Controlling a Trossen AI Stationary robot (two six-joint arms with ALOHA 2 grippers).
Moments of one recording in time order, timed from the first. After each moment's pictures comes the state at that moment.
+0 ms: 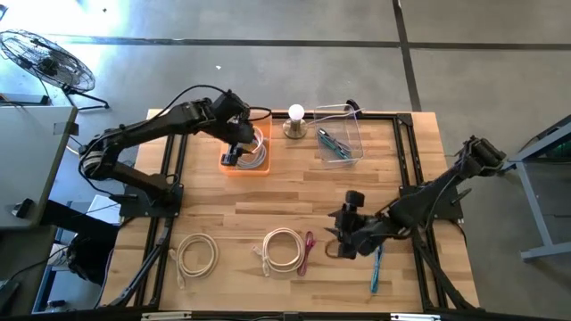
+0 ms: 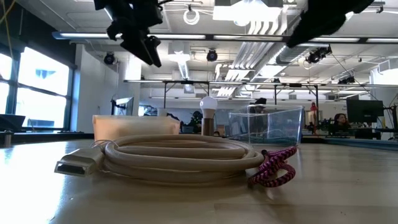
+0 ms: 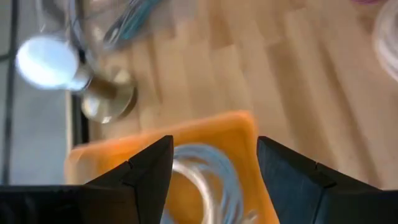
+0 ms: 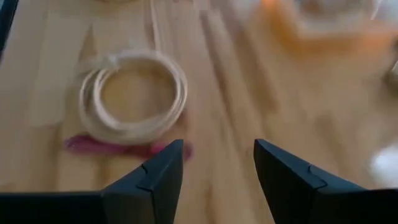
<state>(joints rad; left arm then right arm) 0.50 1.34 1.23 -0.80 0.23 0.69 0.58 1.39 0.96 -0.46 0.61 0.51</state>
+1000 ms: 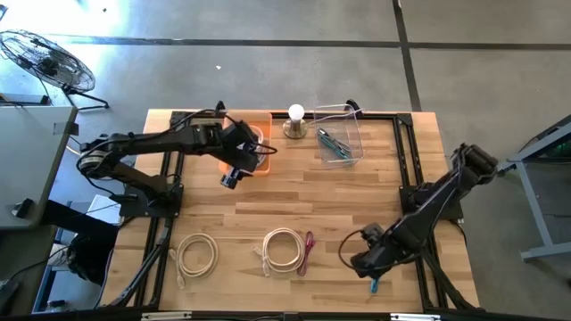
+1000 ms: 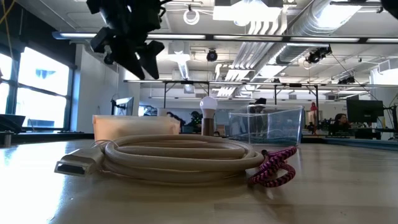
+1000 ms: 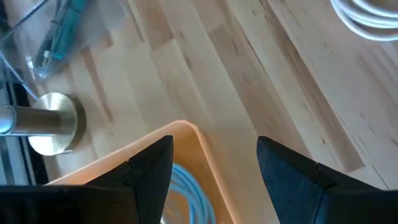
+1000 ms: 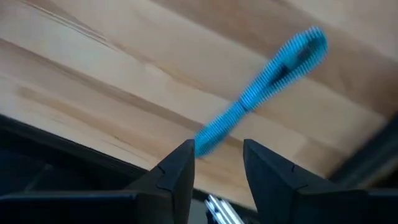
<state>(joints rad) 0.28 1.33 1.09 -0.72 0.14 0.74 0.74 1.51 1.10 -0.97 -0.13 1.90</state>
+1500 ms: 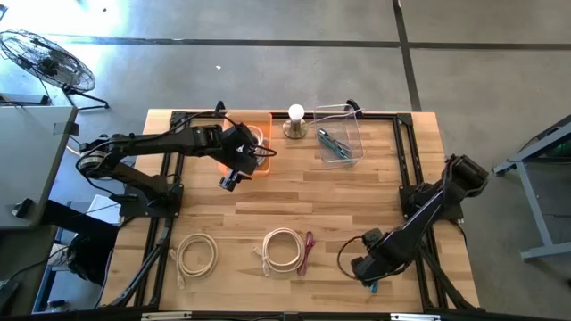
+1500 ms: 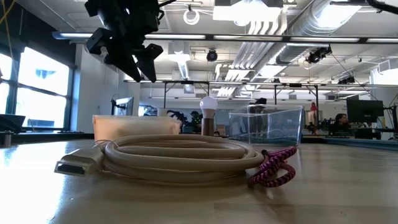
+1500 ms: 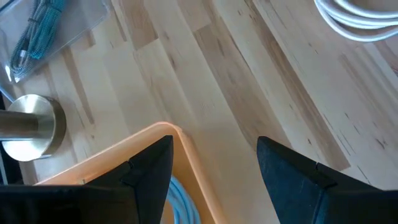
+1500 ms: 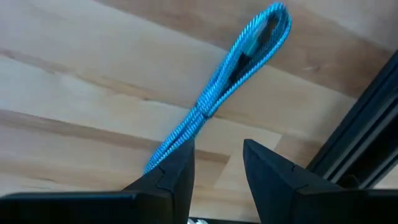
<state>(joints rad) 0.28 1.33 1.05 -0.70 0.18 0.73 0.76 1.66 1.10 -1.02 -0.21 1.99</state>
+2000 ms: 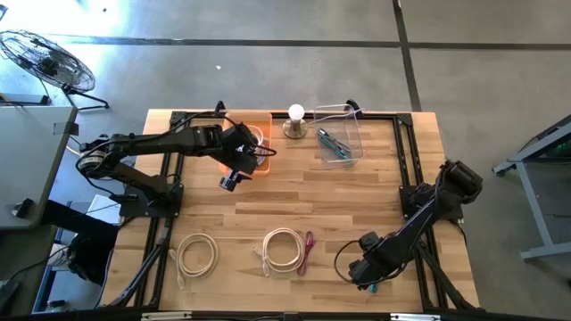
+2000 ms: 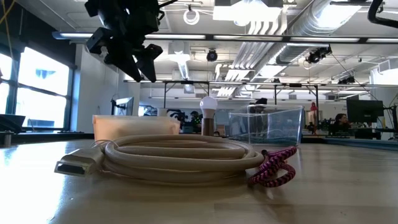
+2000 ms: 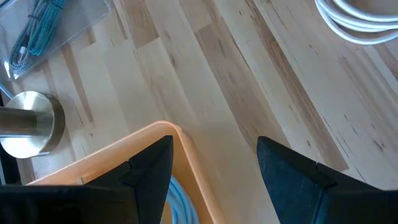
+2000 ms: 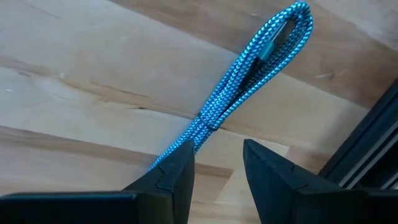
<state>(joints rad) 0.28 1.33 1.05 -0.70 0.18 0.71 0.76 1.74 1.10 -0.99 -0.23 1.96</state>
